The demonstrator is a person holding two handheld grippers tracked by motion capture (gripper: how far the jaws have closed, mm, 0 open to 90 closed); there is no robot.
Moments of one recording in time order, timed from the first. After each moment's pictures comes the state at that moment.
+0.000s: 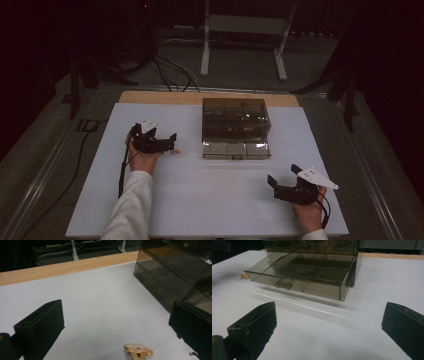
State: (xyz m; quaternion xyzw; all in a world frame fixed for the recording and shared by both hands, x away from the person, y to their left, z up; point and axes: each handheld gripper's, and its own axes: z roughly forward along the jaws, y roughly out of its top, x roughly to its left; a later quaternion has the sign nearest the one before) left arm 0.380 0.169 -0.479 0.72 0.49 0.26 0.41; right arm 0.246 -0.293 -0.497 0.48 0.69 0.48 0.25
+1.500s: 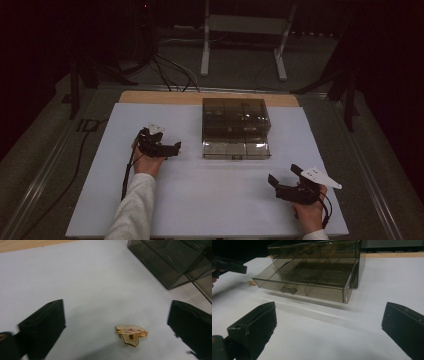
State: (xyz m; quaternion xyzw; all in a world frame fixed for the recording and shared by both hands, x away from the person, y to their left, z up) left arm 0.385 0.158 -0.501 0.76 0.50 0.21 0.37; right arm 0.246 -0.296 -0.494 0.48 0.68 0.50 0.23
